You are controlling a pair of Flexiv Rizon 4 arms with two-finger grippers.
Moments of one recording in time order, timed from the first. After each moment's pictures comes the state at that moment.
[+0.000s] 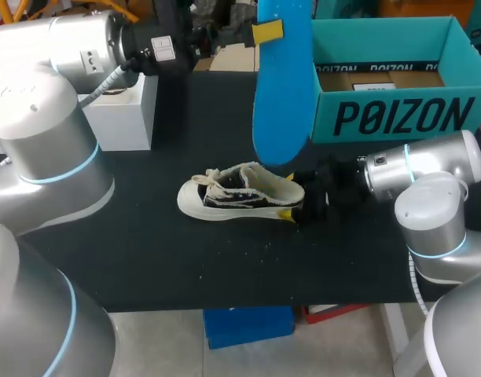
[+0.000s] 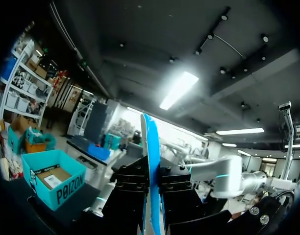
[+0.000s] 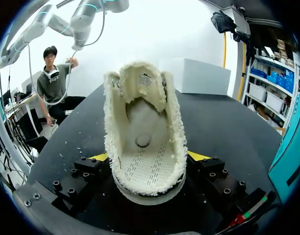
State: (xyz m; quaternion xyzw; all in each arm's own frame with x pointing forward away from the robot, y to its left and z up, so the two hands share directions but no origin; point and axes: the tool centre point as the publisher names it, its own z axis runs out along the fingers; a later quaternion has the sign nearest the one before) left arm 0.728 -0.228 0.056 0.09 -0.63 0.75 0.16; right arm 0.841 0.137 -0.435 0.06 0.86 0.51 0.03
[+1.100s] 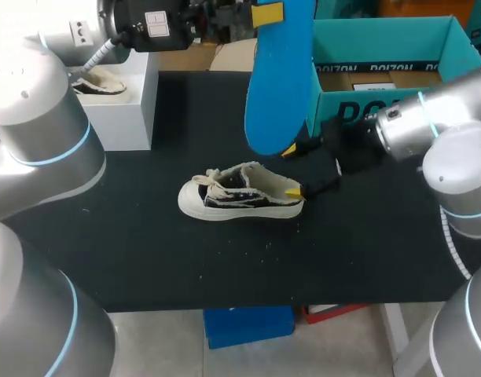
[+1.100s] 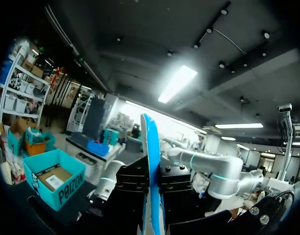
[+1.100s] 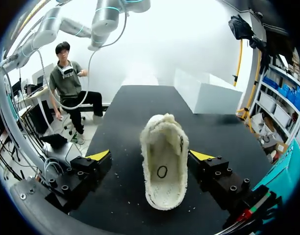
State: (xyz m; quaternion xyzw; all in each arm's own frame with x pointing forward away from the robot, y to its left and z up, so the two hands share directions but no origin) left arm 0.724 -0.225 0.077 0.08 -0.65 0.73 0.17; right arm 0.806 0.138 -0.307 0.00 0.88 0.47 0.01
